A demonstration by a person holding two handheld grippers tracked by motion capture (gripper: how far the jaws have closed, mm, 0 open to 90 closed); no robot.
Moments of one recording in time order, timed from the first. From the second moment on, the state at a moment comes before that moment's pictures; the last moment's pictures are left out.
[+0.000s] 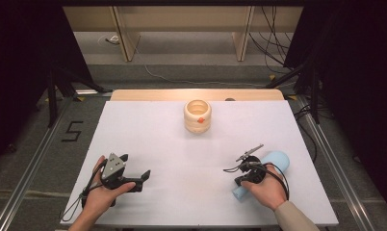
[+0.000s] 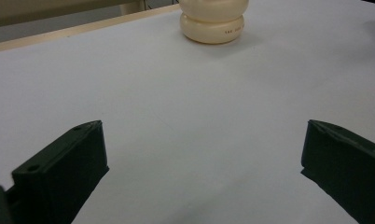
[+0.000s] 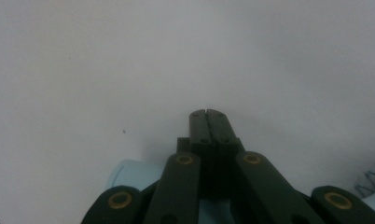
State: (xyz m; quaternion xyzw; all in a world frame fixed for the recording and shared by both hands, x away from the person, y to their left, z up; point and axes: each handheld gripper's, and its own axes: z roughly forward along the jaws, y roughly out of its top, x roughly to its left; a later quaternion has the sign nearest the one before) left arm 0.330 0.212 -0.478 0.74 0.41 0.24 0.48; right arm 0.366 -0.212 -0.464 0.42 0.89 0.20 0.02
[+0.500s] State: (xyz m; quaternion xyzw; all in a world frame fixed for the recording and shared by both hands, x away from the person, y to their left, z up) left arm 0.330 0.211 -0.479 0.74 0.41 0.24 0.47; right arm 0.352 -0.240 -0.460 0.45 0.88 0.16 0.00
